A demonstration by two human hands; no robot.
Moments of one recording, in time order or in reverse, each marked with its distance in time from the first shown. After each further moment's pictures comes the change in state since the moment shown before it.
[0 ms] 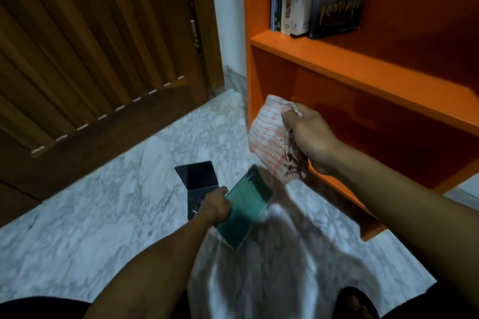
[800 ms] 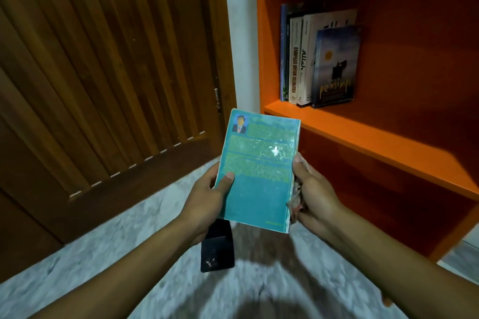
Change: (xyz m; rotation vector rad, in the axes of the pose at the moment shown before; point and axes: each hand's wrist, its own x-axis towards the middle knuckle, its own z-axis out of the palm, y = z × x) left_hand -0.164 0.111 -0.181 -0.945 0.162 0.302; right_hand -0.032 -0.018 0.019 0.748 -0.178 0.054
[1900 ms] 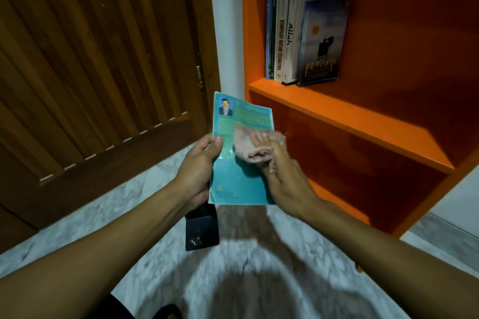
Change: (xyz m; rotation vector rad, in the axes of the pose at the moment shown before) left_hand 0.026 -0.003 0.018 -0.379 -0.072 -0.081; right_hand -0.003 0.018 -0.022 -1.298 -0.093 -0.558
